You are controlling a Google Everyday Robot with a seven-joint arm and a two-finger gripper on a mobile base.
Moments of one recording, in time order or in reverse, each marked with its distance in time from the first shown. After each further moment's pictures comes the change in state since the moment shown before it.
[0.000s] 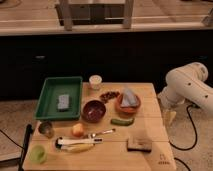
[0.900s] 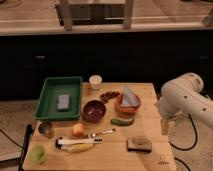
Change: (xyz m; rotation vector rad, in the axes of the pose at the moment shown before) arm -0.025 0.048 0.020 -0.019 0.021 -0.100
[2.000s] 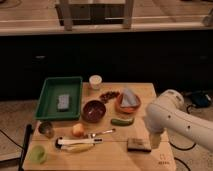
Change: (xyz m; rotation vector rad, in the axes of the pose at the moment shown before) arm -0.054 0.051 0.043 -0.023 -0.014 -0.102
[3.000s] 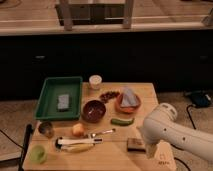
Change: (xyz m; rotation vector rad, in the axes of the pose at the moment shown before) arm -0.015 0.021 0.048 -0.009 -0.062 -0.062
